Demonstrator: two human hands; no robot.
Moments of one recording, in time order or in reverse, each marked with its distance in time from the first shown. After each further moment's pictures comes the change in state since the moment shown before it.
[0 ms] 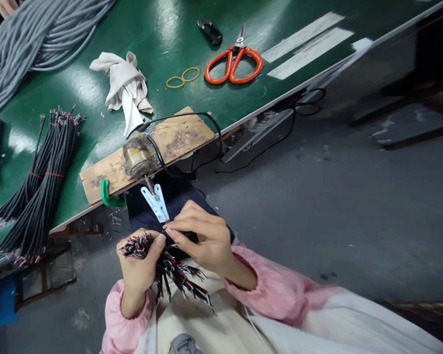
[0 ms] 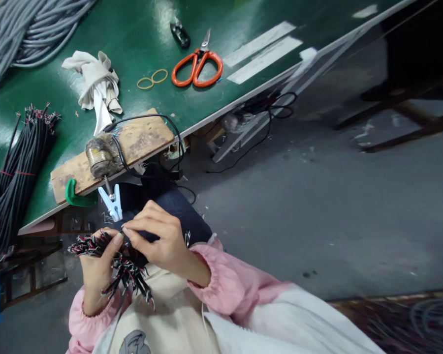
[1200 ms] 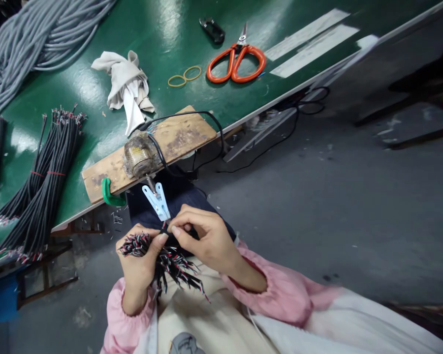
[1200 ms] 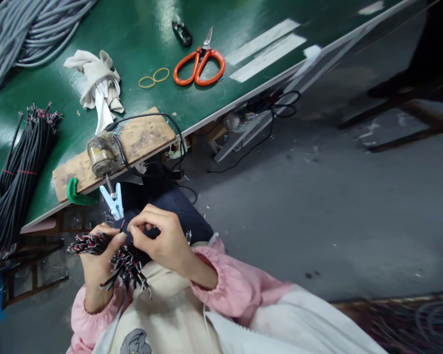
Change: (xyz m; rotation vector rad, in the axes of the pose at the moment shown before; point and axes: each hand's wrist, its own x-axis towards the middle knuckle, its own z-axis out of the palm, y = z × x) left_hand 0.002 0.001 0.003 -0.062 0.090 0.008; right_hand 0.003 -0.008 -0.003 0.128 -0.107 0.383
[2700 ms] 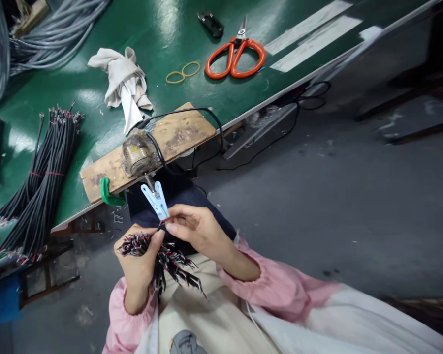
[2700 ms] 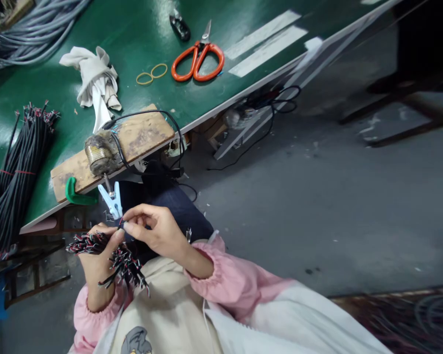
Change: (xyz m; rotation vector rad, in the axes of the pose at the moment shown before) left_hand -0.001 -0.007 0.001 -0.043 0.052 0.013; right_hand 0.002 0.010 0.006 0.358 -0.109 0.378
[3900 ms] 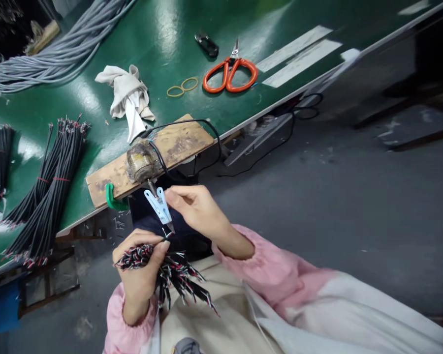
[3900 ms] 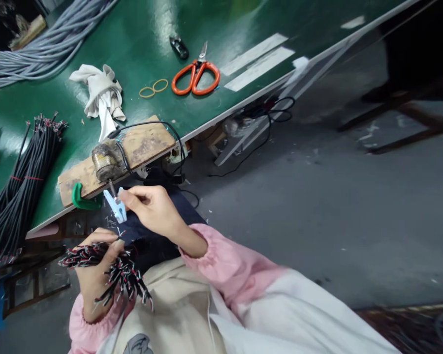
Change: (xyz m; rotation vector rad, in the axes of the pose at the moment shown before) left_hand 0.004 0.030 -0.003 0.086 -0.053 0.172; right_hand 0.041 -0.036 -0.001 -0.051 0.016 -0.109
